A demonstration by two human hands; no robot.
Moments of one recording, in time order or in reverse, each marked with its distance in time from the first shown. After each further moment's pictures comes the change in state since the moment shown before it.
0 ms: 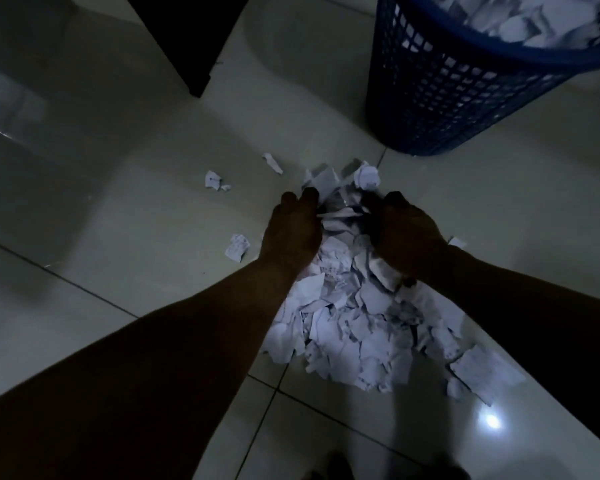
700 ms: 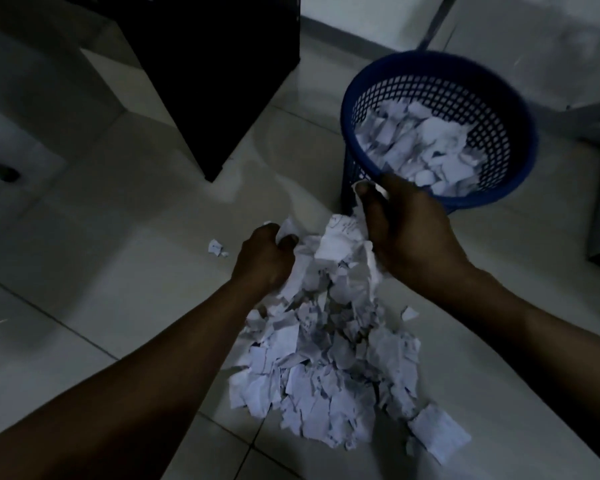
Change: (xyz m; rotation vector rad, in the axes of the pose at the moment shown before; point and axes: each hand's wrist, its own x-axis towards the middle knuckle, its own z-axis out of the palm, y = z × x) left_hand -0.009 0.041 -0.098 -0.447 0.079 -0.276; right_hand -0.046 -0.055 -0.168 0.437 0.583 -0.173
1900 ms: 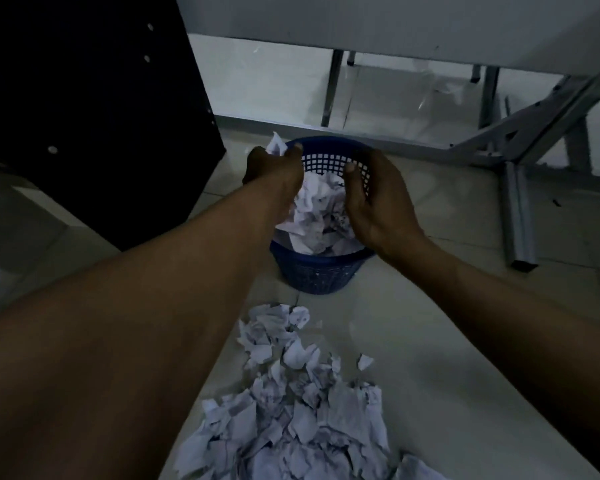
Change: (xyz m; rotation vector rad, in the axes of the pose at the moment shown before) left_hand 0.033 0.236 0.018 -0.344 0.094 0.106; right_hand 0.077 0.076 -0.066 0.134 0.395 0.042
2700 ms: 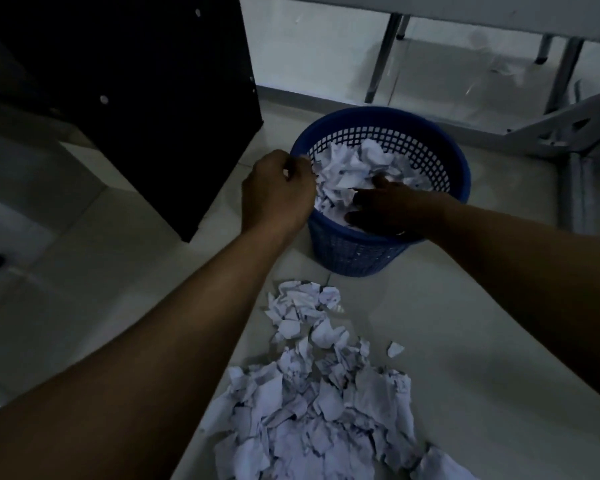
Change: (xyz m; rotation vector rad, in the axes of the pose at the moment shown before) left_hand -0.029 -0.065 -0.051 0.203 0.166 0.300; right_hand 0.019 0.019 0.033 -0.690 -0.995 0.159
